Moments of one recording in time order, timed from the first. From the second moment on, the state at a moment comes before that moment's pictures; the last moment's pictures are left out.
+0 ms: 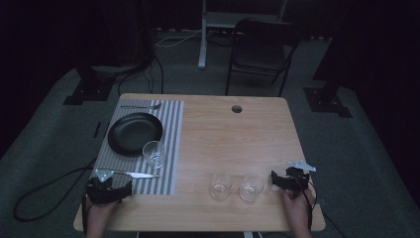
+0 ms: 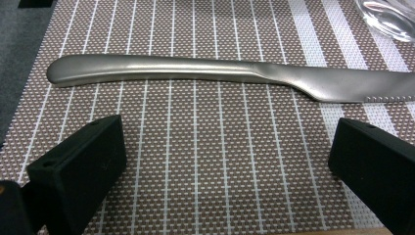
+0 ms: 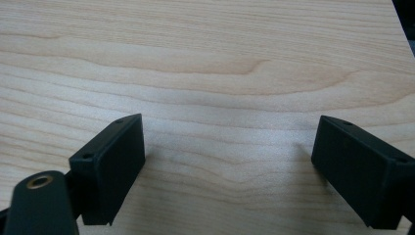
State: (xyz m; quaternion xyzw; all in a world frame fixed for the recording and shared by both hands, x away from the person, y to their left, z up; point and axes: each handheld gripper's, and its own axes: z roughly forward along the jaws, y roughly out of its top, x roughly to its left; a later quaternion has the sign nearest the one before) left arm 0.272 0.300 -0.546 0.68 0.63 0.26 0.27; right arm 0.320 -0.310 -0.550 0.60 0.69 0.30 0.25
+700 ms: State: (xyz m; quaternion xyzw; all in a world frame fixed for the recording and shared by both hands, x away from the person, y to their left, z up) left arm 0.272 0.298 -0.546 0.67 0.64 0.26 0.26; right arm 0.320 -0.310 -0.550 0.60 0.69 0.30 0.25
